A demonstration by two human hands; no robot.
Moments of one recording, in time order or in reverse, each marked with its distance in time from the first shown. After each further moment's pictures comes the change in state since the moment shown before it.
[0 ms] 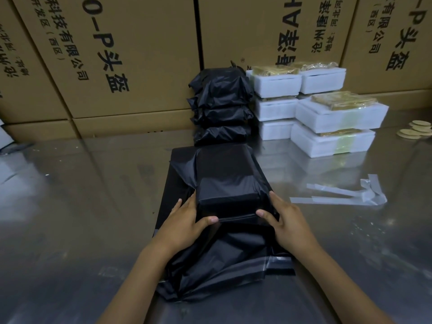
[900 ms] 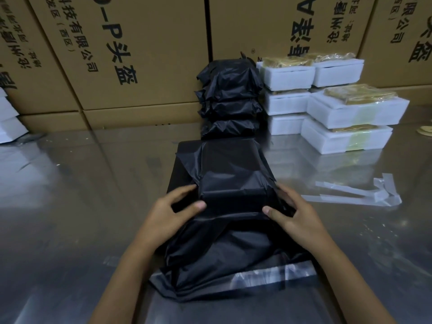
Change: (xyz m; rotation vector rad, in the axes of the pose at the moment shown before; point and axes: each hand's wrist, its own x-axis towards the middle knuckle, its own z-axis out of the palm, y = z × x) left_hand -0.030 -0.002 -0.027 -0.515 0.249 -0.121; right_hand 0.000 0.003 -0.009 0.495 0.002 -0.011
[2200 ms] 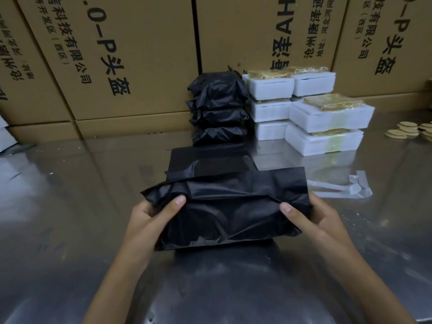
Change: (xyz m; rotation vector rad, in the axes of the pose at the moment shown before) left_hand -0.052 0.028 -0.007 -0.545 0.146 0.047; right_hand -0.076 -0.056 -0.028 0.361 0.049 -0.161
